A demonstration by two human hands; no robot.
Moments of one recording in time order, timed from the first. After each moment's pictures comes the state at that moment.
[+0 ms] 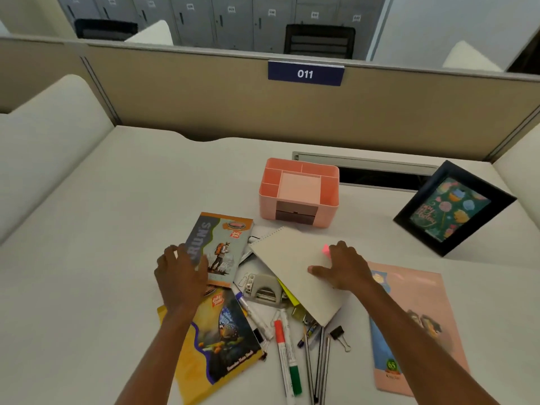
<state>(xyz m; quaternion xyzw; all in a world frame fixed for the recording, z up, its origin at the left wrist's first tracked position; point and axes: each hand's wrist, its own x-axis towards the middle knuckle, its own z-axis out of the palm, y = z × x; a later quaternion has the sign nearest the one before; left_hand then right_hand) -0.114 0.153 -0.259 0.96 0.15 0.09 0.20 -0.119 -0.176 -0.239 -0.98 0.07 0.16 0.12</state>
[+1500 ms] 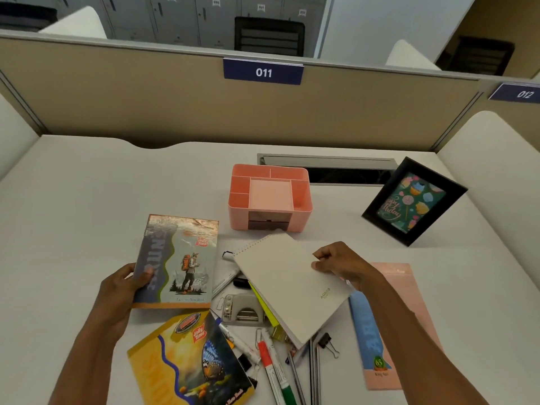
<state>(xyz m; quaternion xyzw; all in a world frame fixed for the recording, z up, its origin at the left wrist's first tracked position) -0.060 0.216 -0.250 0.72 0.19 -0.12 0.66 -0.112 -0.209 -0.213 -0.81 0.23 0.20 0.50</state>
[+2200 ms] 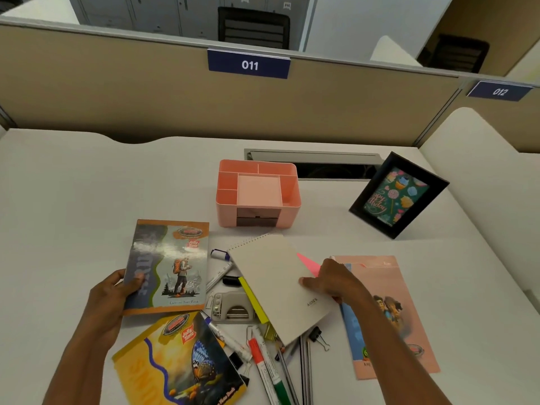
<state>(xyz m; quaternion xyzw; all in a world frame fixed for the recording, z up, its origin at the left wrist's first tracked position) -0.064 0.210 -0.265 0.69 0.20 -0.13 0.68 -0.140 -0.195 -0.233 -0.88 0.29 0.27 0.26</state>
